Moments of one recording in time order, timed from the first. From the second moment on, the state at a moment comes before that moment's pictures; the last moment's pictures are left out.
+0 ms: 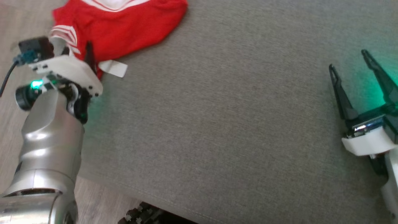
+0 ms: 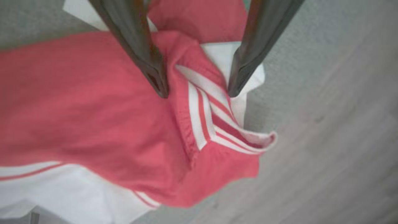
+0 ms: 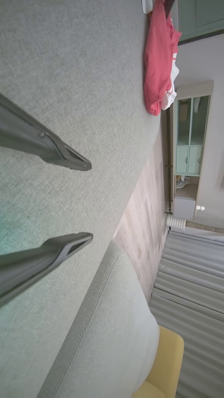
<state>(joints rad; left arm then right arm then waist) -0.97 0.13 0.00 1.15 -0.30 -0.11 0.07 -0.24 -0.39 0.12 0.06 -0.04 0.13 -0.26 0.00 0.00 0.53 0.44</state>
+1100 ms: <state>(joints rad) -1.07 0.39 -0.49 0.50 -0.38 -0.13 -0.09 -0.12 -0.09 0.08 0.12 -0.02 0.13 -0.26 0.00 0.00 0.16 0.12</state>
